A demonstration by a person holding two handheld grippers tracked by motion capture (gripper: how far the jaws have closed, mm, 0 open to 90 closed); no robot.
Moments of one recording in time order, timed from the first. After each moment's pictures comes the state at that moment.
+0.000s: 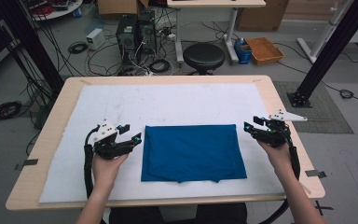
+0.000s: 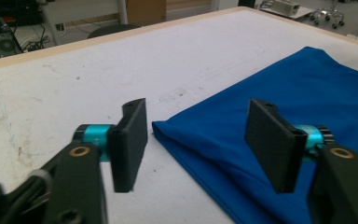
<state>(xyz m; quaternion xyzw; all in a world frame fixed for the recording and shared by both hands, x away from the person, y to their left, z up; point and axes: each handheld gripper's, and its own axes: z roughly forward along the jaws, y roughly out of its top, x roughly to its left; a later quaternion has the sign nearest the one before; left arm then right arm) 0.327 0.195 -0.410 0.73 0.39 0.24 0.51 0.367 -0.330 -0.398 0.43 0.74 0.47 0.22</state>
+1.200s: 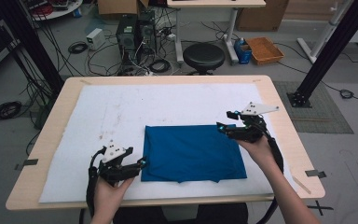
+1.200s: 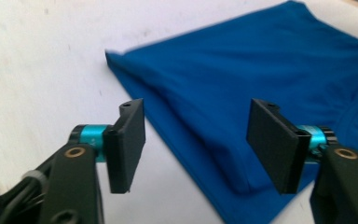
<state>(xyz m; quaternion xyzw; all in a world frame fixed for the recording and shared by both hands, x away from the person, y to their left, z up) 0.255 0.168 -0.422 0.74 0.44 0.20 0.46 0.367 -0.247 -0.362 0.31 0.80 0.49 0.18</state>
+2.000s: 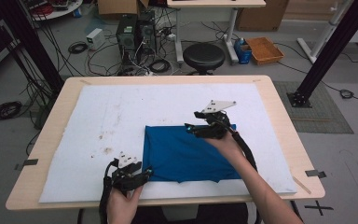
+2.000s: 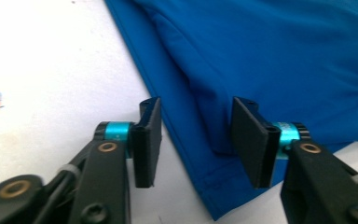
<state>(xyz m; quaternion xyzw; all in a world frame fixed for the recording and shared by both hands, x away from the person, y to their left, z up) 0.249 0.138 -0.451 0.73 0.53 0.17 0.40 0.389 -0.153 -0.373 0.27 0.83 0.47 0.15</state>
